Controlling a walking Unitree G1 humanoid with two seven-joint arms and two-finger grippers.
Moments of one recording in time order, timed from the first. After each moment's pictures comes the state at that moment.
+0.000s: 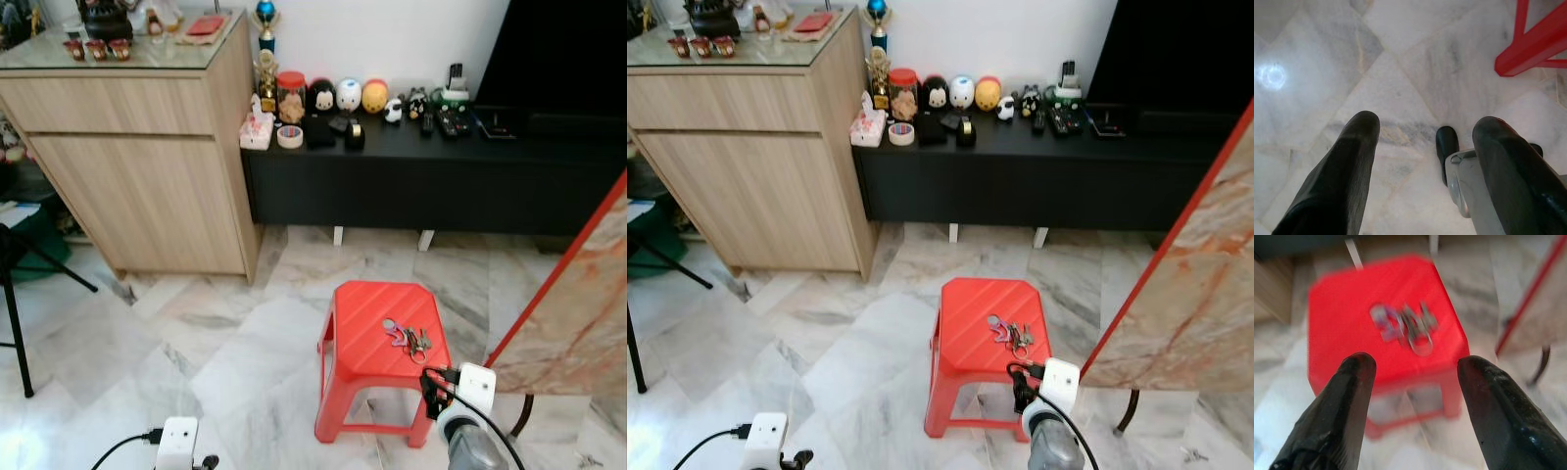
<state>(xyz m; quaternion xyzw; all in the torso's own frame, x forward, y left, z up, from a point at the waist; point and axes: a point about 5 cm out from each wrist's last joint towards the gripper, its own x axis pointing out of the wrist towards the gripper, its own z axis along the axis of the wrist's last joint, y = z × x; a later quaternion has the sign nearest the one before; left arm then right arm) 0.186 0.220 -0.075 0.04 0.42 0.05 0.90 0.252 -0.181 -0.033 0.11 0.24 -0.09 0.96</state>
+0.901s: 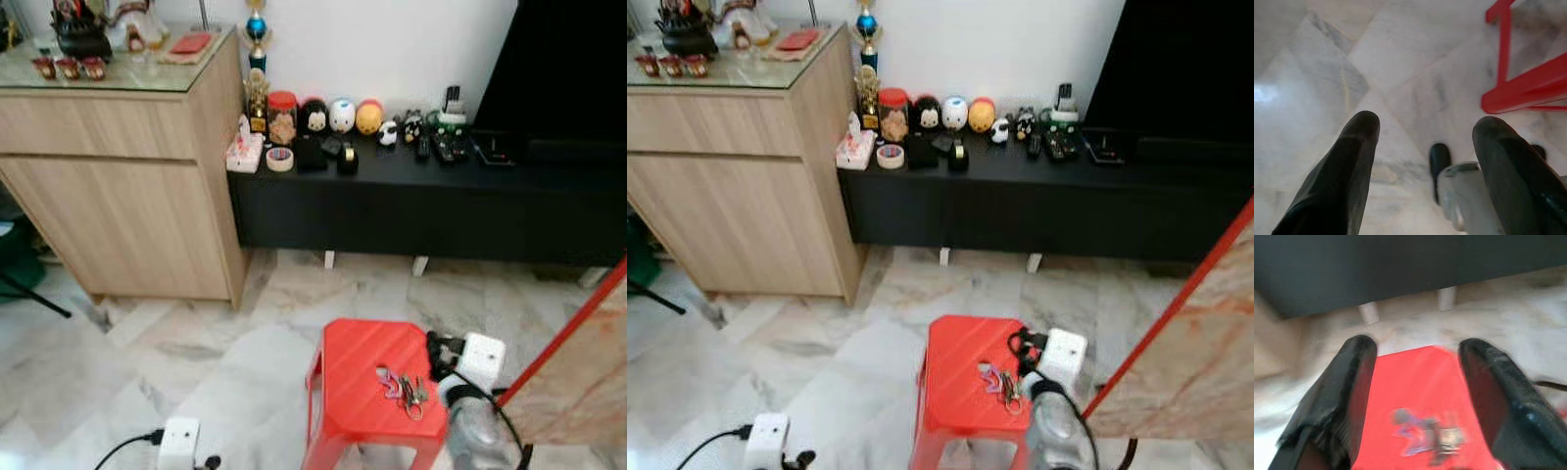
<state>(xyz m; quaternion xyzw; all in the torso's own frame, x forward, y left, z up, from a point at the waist) 0.184 0.227 -0.075 0.04 0.42 0.05 0.90 0.273 -0.155 -0.009 0.10 0.16 -0.06 0.98</state>
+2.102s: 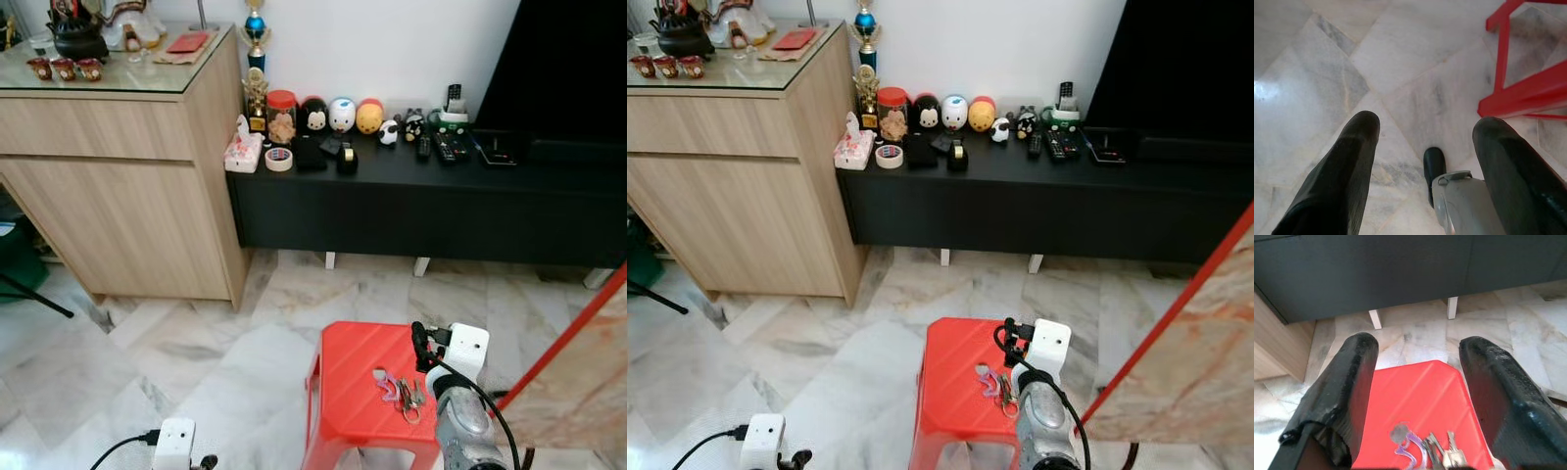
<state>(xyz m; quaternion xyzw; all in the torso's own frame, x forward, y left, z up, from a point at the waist) 0.186 0.223 -0.074 0.03 0.42 0.05 0.91 0.277 -0.166 -0.004 0.09 0.15 -0.07 0.98</state>
